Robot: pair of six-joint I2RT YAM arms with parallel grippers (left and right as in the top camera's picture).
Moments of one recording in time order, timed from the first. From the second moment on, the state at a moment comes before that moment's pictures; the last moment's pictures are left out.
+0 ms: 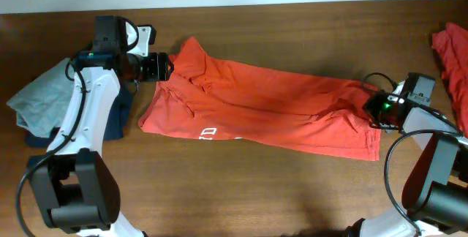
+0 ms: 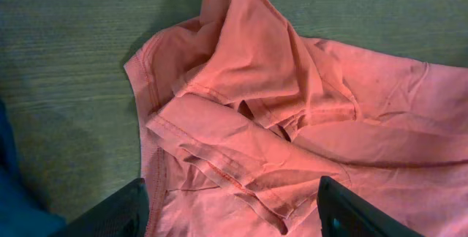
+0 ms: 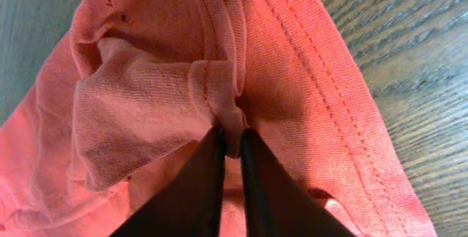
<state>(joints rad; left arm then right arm) 0.02 1.83 1.52 -0.74 0.33 0.03 -0.43 1.79 0.94 -0.26 -0.29 0.46</state>
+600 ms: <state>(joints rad) 0.02 1.83 1.52 -0.74 0.33 0.03 -0.43 1.64 0.99 -0.47 -0.26 0.39</state>
